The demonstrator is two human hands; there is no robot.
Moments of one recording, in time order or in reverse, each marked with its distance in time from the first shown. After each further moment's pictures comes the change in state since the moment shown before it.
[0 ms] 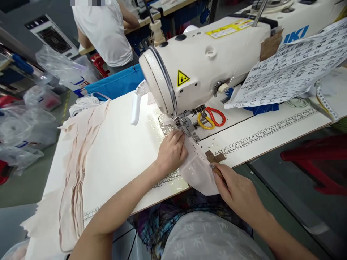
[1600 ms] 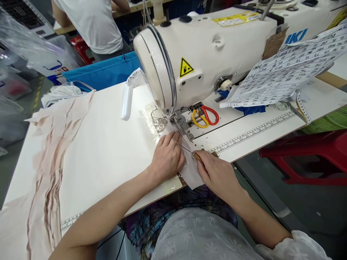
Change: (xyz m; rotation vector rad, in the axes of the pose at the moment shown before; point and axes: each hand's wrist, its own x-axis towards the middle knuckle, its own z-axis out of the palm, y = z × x) left_hand -0.011 0.020 -0.008 0.163 -0.091 0.030; right_hand 0.037 -0.005 0.012 -0.201 -0.112 -0.068
